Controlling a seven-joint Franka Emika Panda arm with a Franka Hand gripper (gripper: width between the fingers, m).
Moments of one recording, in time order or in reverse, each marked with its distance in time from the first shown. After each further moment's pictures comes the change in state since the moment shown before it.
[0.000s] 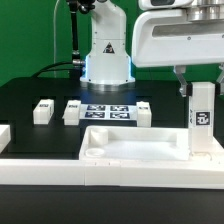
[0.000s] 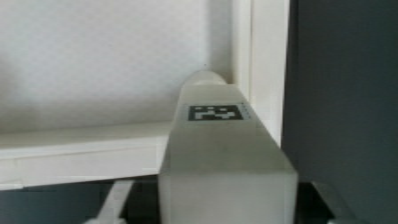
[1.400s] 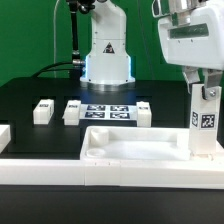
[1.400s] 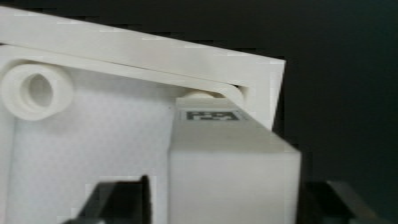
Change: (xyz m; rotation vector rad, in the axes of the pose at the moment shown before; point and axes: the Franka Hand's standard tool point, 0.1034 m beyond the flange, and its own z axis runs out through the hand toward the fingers) arm 0.003 0.000 0.001 0.122 -0.055 1.286
